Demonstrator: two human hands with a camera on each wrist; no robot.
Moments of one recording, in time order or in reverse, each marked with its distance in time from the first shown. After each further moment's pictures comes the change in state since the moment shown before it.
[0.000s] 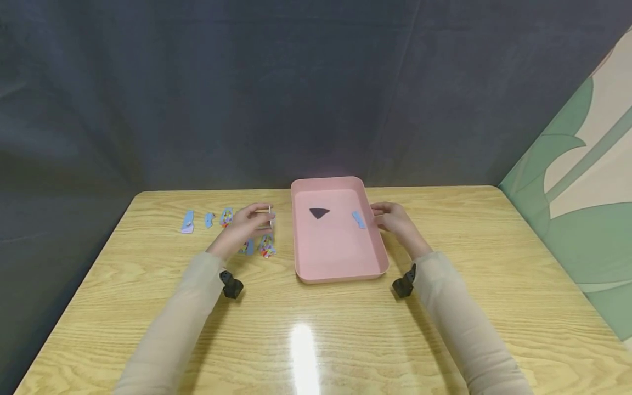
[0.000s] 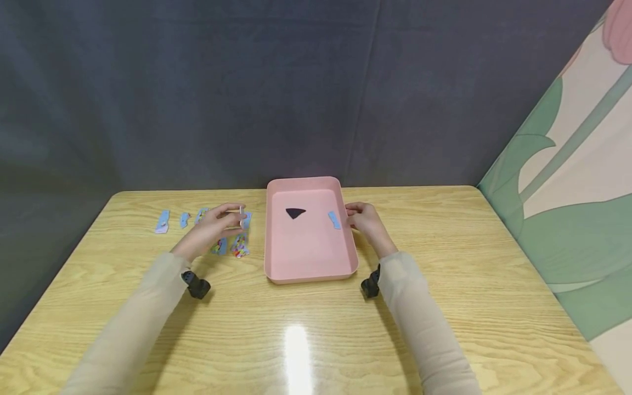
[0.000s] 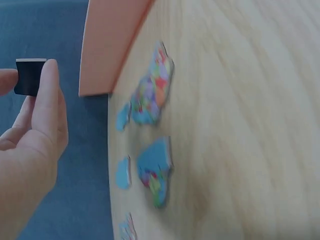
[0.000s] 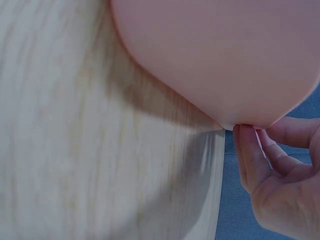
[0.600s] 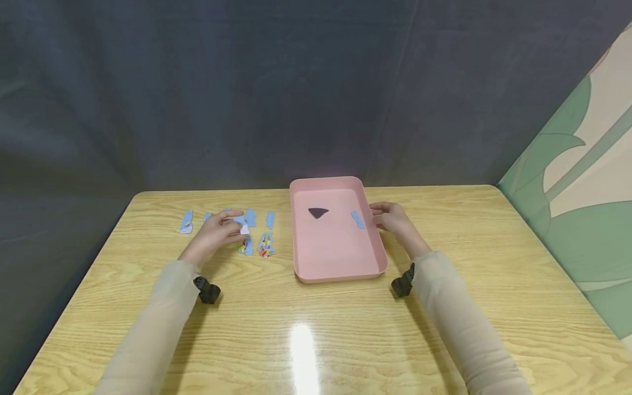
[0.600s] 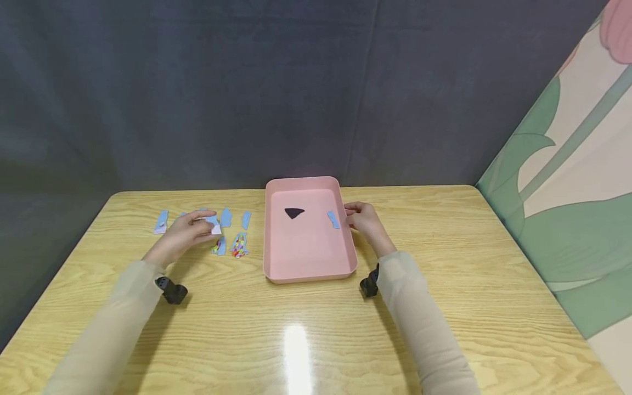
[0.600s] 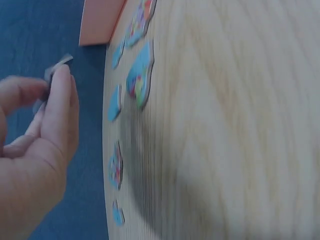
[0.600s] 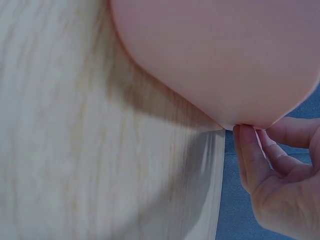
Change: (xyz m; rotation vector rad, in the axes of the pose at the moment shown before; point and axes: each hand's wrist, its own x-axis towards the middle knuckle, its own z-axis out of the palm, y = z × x) left_hand -0.028 -0.014 -0.042 0.104 0.081 -0.058; right_hand -0.001 -0.001 0.001 0.012 -0.006 0.010
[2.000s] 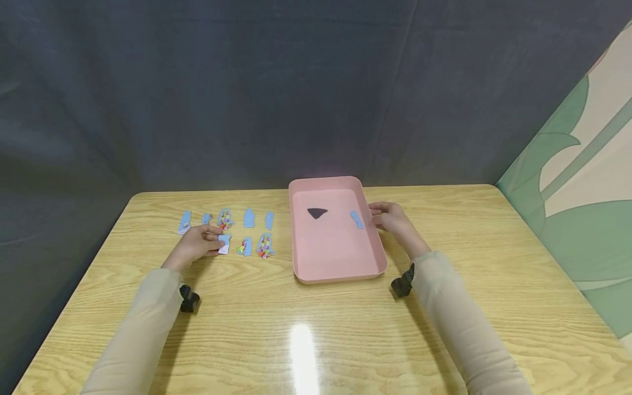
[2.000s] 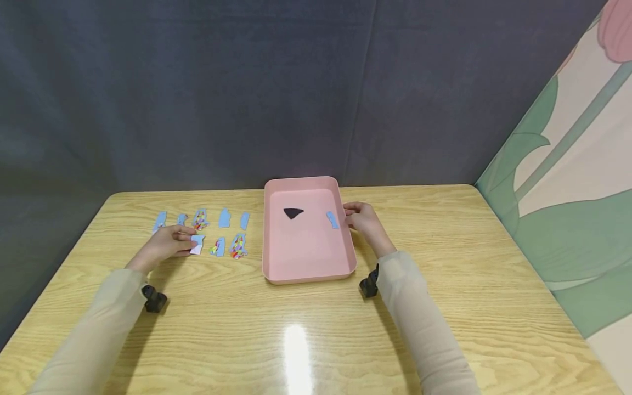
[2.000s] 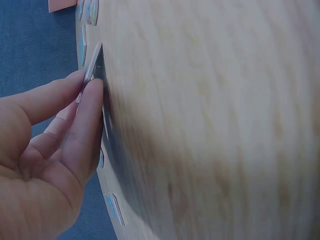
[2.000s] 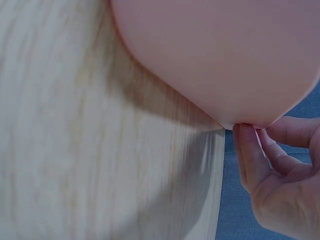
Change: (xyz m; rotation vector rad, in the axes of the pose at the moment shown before) left_hand -0.011 -0.022 -0.023 0.245 0.082 -0.171; right_hand -0.002 0.001 0.001 0.014 -0.003 0.023
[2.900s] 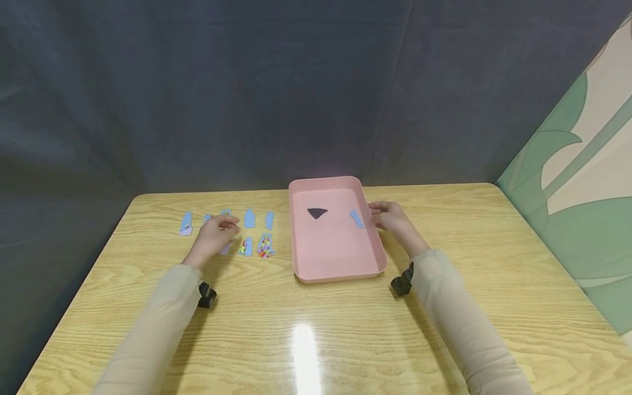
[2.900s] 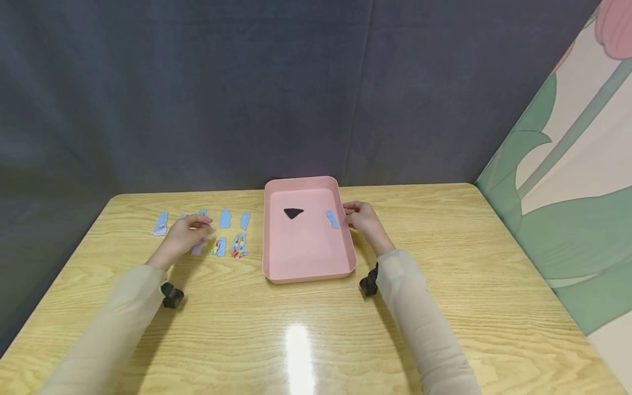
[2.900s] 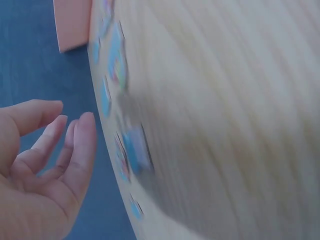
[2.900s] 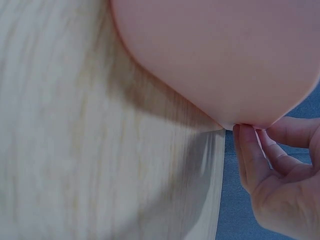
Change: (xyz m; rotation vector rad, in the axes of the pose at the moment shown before) left_hand 0.003 0.028 0.024 0.110 0.135 0.155; right_hand 0.004 -0.001 0.001 -0.009 -0.001 0.027
